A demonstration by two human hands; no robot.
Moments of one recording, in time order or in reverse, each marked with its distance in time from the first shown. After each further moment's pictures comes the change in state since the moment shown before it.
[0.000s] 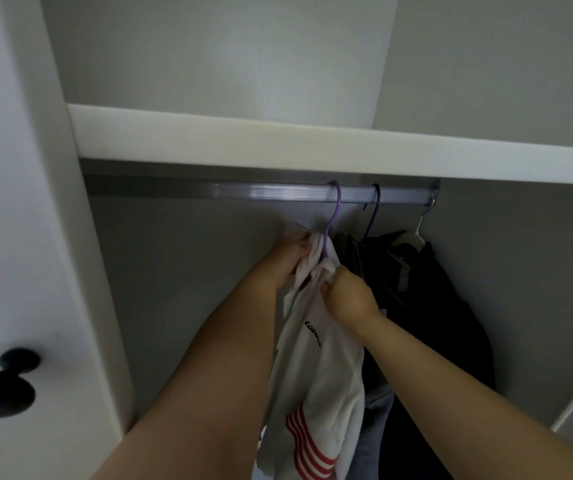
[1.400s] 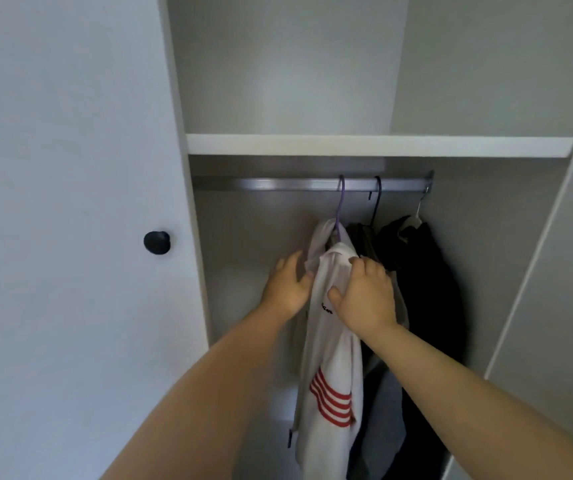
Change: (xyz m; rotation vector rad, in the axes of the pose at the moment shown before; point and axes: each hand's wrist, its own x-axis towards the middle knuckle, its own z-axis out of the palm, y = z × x) left_hand -0.172 -0.018 0.016 0.821 0.370 0.136; right_hand -0.119 0.016 -0.027 -0.175 0.252 -0.298
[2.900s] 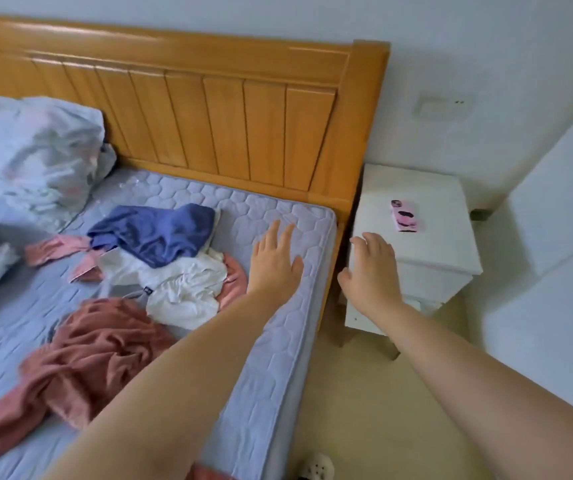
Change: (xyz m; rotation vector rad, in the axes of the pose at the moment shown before) left_hand -0.922 -0.171 -0.342 0.700 0.950 -1.432; right_hand -0.720 -0.536 0.005 0.616 -0.748 -1.659
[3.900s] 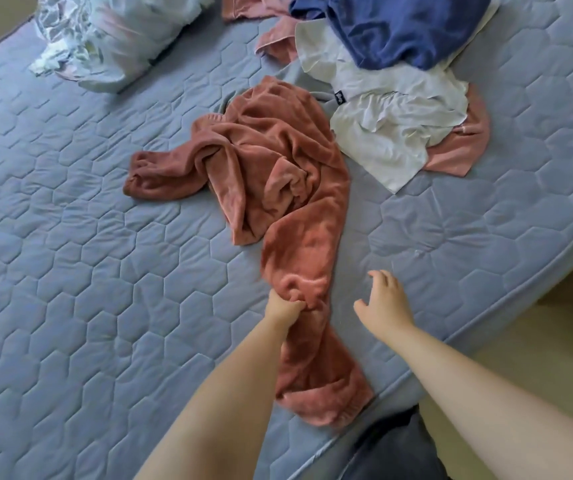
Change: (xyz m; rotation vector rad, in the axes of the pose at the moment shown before) left_hand -0.353 -0.351 0.182 -0.707 0.109 -1.536; right_hand -0.198 -0.194 0.399 0.180 -0.775 -0.314
